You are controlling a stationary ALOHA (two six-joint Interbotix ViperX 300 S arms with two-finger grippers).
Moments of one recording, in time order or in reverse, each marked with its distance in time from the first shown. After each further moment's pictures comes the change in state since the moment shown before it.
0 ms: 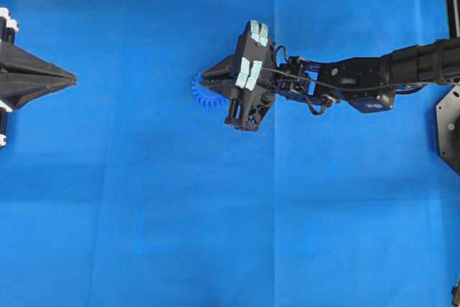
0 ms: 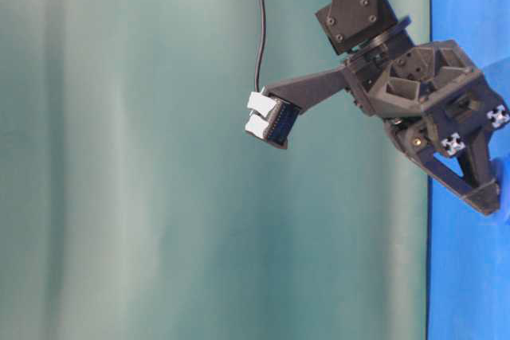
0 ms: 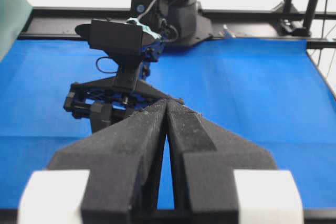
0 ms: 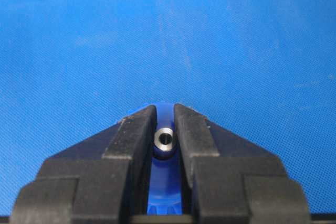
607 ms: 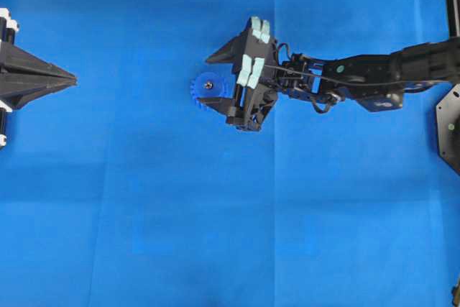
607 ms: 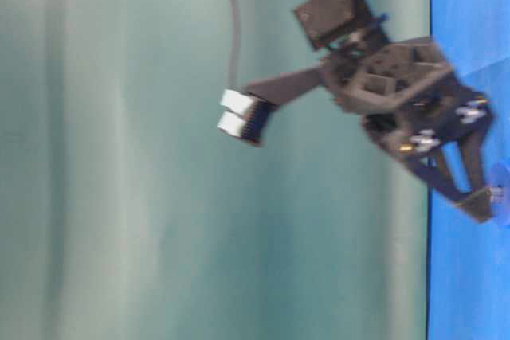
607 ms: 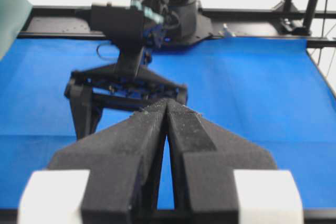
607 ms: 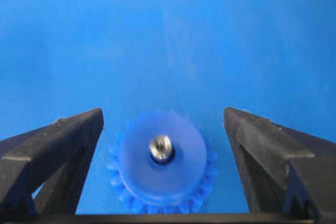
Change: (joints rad) left arm 0.000 0.000 0.002 0.000 0.002 0.000; right arm 0.008 -0.077 0.003 0.002 0.049 -0.002
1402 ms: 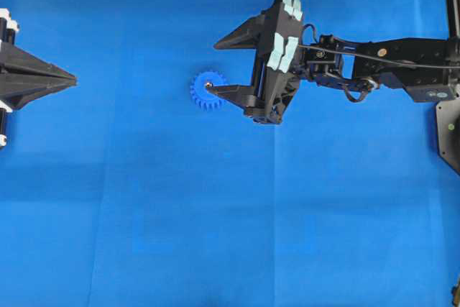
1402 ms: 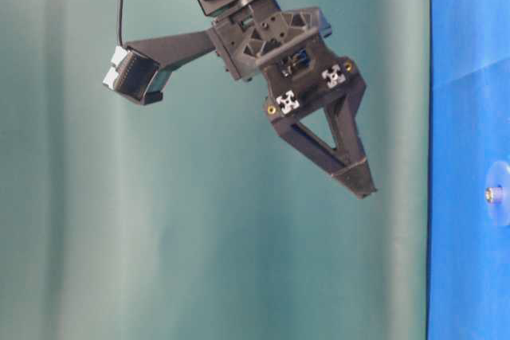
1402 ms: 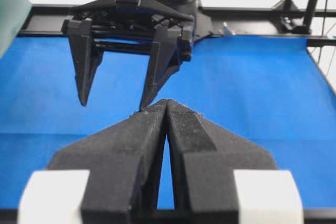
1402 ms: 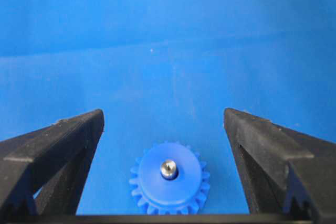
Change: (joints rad) left arm 0.000 -0.002 0.003 0.000 0.000 -0.002; right arm -0.002 -0.229 0.035 -0.005 0.141 -0.006
